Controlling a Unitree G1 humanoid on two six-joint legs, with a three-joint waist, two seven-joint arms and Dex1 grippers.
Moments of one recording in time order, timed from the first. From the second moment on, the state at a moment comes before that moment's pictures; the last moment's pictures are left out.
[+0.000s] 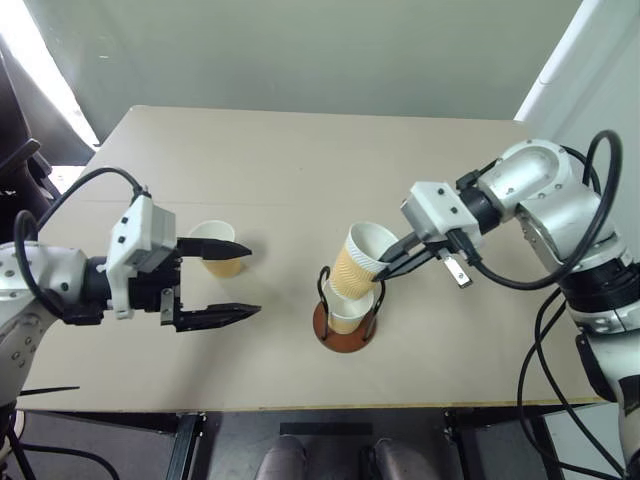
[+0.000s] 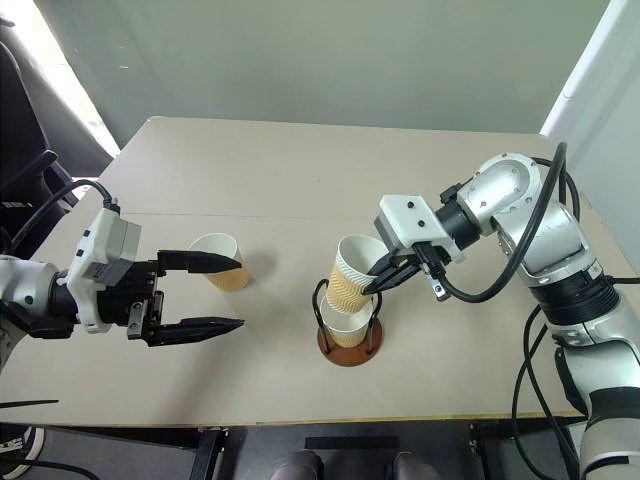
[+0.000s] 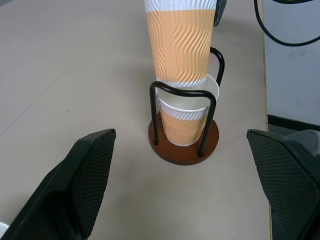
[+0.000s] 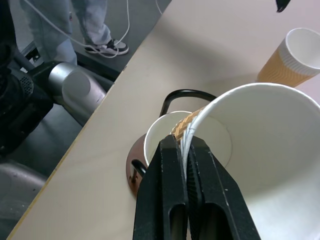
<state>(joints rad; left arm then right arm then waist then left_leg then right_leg) -0.20 1.09 0.38 -0.43 -0.78 0.66 -1.20 -1.03 -0.75 0.39 -0.09 0.34 0.40 1.61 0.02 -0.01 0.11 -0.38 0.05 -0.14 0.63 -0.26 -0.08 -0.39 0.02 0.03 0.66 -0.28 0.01</state>
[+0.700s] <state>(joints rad) -0.21 1.13 0.36 -0.34 -0.63 0.56 -1.19 -1.04 -0.75 0.36 -0.07 0.29 0.43 1.57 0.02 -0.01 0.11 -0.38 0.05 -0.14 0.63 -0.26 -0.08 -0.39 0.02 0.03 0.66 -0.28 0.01</state>
